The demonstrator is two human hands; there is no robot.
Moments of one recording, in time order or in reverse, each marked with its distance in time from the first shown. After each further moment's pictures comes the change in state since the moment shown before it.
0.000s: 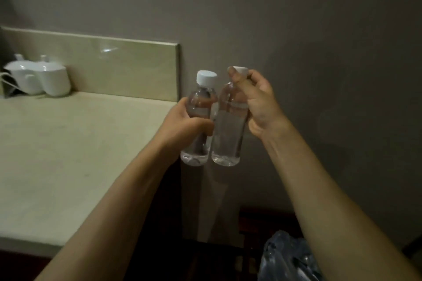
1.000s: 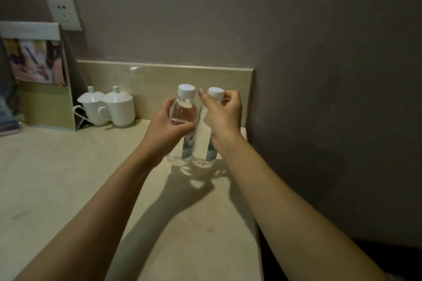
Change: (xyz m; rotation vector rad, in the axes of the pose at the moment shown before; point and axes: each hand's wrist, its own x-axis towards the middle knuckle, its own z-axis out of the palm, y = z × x) left_hand 0.070 -0.048 -0.269 0.077 0.134 0.097; right_hand 0.092 0.110 0.281 -0.094 0.351 -0.014
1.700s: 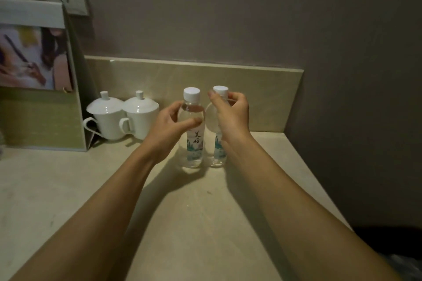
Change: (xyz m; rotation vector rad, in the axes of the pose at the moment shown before) left_hand 0.109 -0.092 -0.134 -0.179 -0.258 -0.009; right_hand 0.029 0.055 0.147 -0.114 0.119 0.104
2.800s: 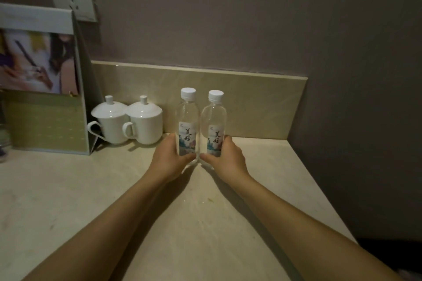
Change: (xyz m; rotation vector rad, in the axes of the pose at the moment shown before) left_hand -0.015 -0.049 0.008 0.540 0.194 -0.159; right_hand -0.009 0.073 -0.028 -0.790 -0.234 -0.017
